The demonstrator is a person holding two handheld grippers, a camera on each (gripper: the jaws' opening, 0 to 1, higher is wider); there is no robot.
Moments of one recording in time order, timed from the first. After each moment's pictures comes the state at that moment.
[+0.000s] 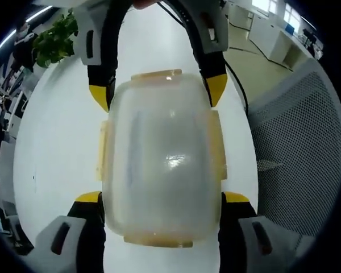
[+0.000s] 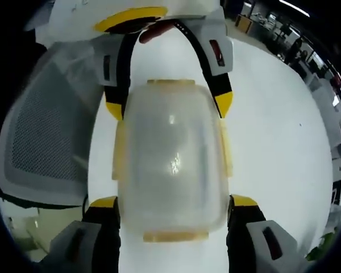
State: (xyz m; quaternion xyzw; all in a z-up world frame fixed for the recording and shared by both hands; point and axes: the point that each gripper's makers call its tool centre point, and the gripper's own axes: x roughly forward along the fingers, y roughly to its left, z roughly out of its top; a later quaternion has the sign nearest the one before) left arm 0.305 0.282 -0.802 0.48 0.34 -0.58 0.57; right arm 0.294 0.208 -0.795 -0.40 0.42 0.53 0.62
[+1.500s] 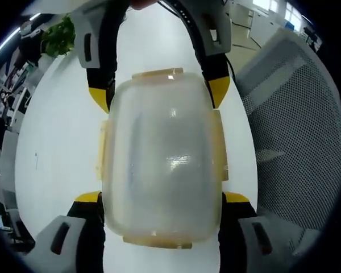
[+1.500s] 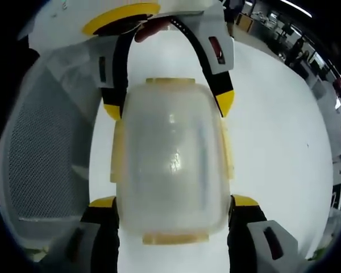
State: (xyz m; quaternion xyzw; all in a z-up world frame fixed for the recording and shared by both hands) left arm 0.308 0.363 -0.804 0.49 0.34 -0.57 0.57; right arm 0.296 0.290 -0.797 -0.40 0.43 0.53 0.62
